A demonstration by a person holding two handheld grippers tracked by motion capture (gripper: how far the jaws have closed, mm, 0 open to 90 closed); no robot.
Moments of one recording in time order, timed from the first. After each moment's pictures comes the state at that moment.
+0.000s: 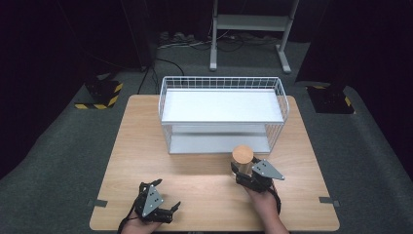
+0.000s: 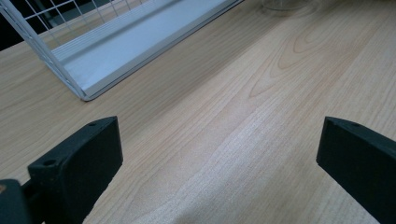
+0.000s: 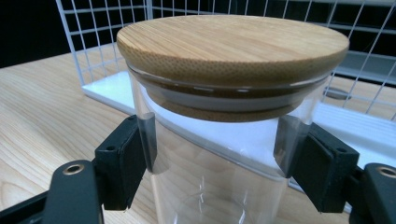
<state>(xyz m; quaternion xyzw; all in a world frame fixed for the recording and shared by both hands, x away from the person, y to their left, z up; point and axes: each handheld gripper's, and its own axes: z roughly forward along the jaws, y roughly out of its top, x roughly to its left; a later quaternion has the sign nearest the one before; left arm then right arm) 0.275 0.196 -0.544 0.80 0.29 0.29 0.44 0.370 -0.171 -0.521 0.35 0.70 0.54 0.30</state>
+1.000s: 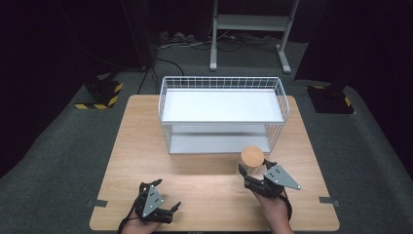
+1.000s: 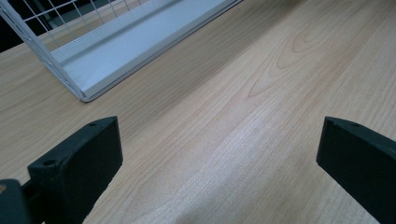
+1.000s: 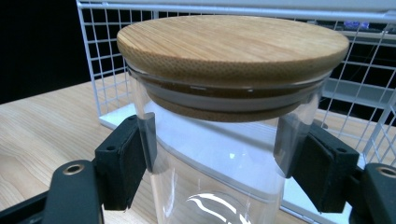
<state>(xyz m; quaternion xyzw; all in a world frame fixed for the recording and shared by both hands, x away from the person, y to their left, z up) 0.275 0.196 -0.544 0.80 0.29 0.29 0.44 0.338 -0.190 -0.485 0.33 0.68 0.57 0.32</state>
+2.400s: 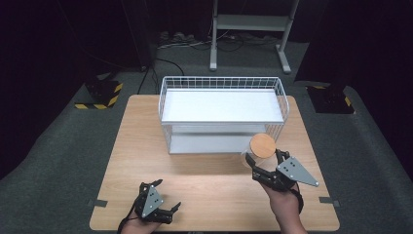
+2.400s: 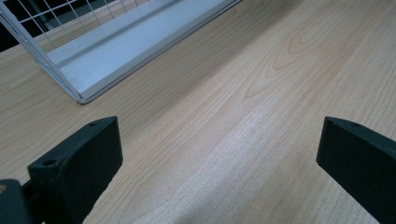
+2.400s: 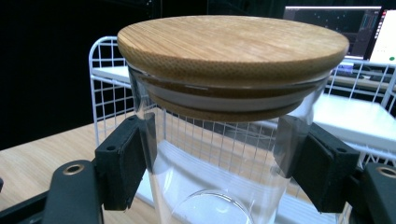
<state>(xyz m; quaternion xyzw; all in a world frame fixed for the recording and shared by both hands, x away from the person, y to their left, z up) 0.275 0.197 -0.544 0.80 0.29 0.29 0.44 0.332 -0.198 -0.421 0.30 0.65 0.61 0.35</state>
